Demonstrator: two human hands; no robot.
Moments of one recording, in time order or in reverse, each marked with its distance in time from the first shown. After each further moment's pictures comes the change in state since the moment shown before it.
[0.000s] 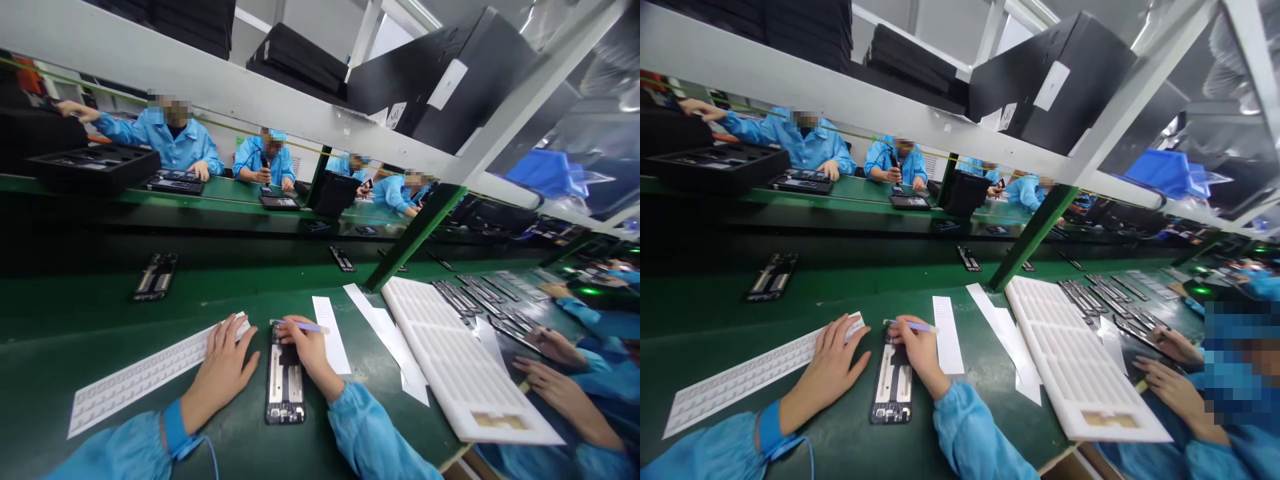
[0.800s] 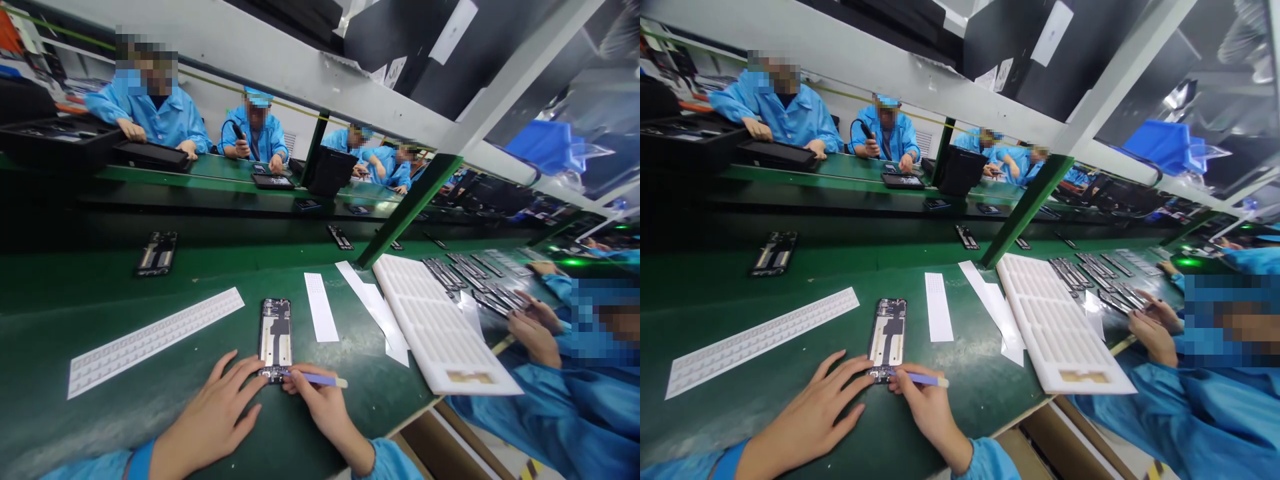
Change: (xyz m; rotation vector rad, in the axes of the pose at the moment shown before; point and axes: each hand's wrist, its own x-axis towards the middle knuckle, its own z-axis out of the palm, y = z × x) left_hand -0.060 0.050 -0.043 -0.174 -0.286 0.375; right_hand -0.131 0.011 -0.061 -0.164 -0.095 0.042
